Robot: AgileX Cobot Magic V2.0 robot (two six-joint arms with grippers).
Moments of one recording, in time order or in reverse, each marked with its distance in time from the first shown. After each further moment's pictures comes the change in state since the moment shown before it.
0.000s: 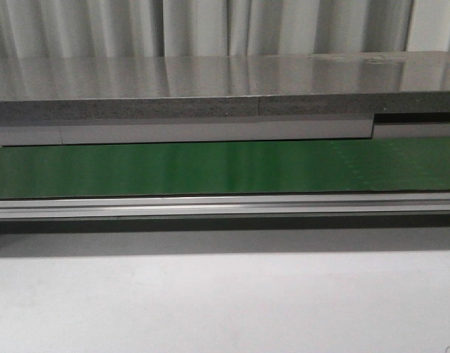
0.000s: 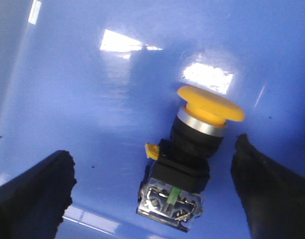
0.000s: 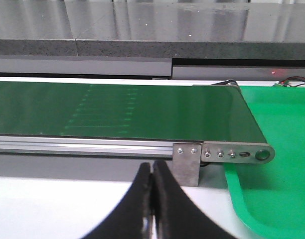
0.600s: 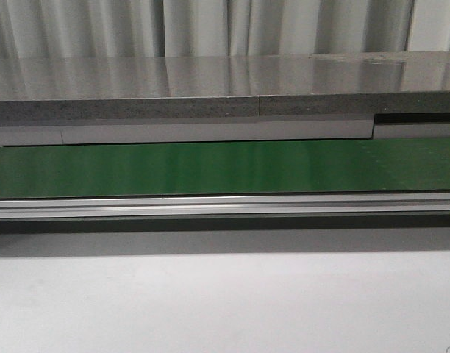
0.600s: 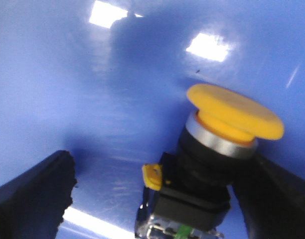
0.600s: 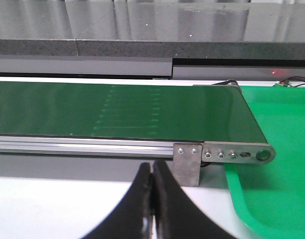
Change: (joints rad) left arm 0.000 0.111 -0.014 -0.016 -0.011 0.007; right arm 0.000 0.000 0.000 0.000 0.000 0.000
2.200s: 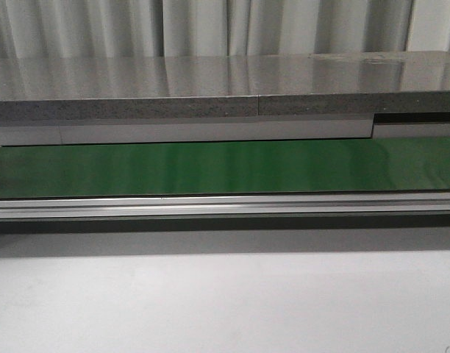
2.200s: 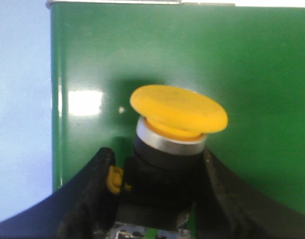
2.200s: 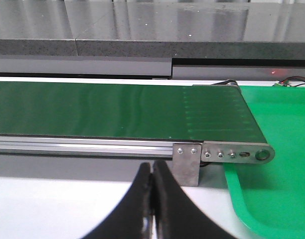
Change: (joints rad) left arm -0.307 -0.235 -0.024 -0.133 0.022 0.093; right arm 0.000 0.000 0.000 0.000 0.000 0.000
